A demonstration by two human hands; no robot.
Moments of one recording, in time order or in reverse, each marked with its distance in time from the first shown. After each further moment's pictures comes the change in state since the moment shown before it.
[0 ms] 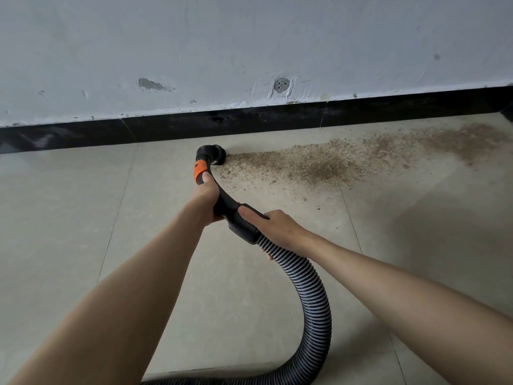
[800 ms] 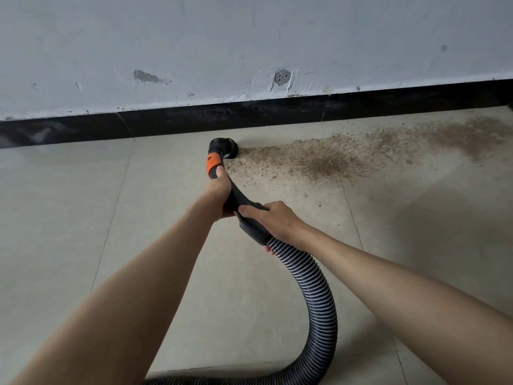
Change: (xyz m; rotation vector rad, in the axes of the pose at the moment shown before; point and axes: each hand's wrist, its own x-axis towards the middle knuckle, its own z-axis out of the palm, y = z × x) left_hand 0.005 -0.001 0.022 0.084 -0.002 0.045; right_hand 0.006 -0.006 -0.001 0.125 0.048 0.039
